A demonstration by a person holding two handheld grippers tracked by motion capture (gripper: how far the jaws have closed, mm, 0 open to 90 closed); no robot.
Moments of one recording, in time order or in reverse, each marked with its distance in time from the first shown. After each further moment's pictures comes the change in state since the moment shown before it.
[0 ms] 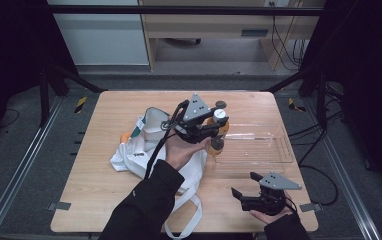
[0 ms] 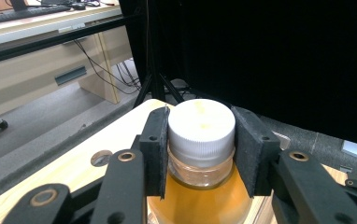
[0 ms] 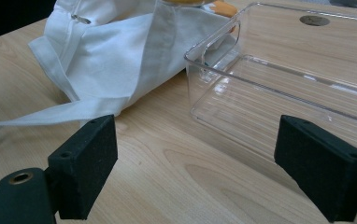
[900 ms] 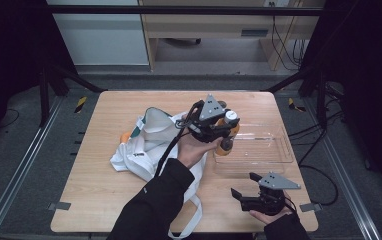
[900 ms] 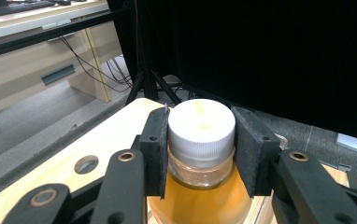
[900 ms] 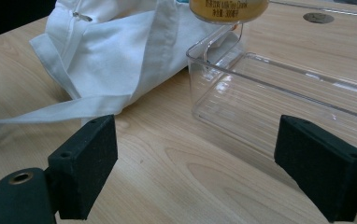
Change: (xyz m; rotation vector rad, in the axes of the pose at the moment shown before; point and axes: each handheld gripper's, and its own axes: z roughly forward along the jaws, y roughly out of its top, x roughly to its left) left arm -0.010 0.000 0.030 0.023 -0.033 0.022; right arm 0.000 -0.001 0.002 0.005 0.009 0.004
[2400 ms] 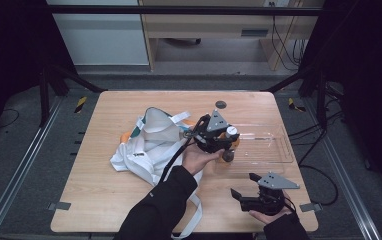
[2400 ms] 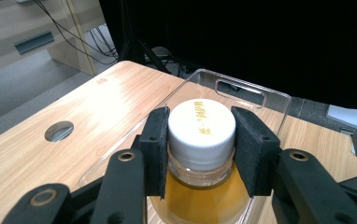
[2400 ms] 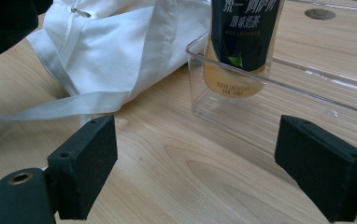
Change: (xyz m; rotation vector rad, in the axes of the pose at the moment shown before) left arm -0.003 -0.048 0.034 0.104 -0.044 -0.017; right arm -0.001 -0.001 0.002 0.011 0.000 -0.002
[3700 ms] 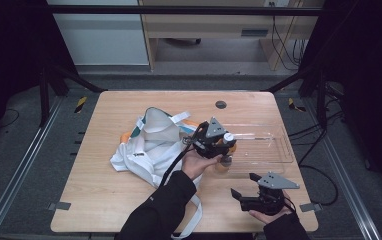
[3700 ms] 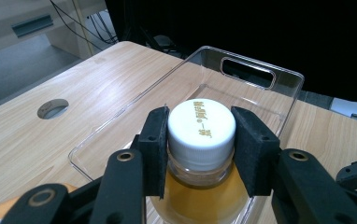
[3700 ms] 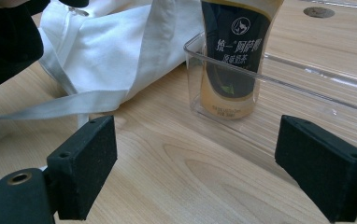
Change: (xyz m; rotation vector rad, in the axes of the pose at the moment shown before) left arm 0.001 -0.026 0.012 0.023 0.008 -0.029; right arm -0.001 -0.001 0.001 0.000 -0.004 -0.001
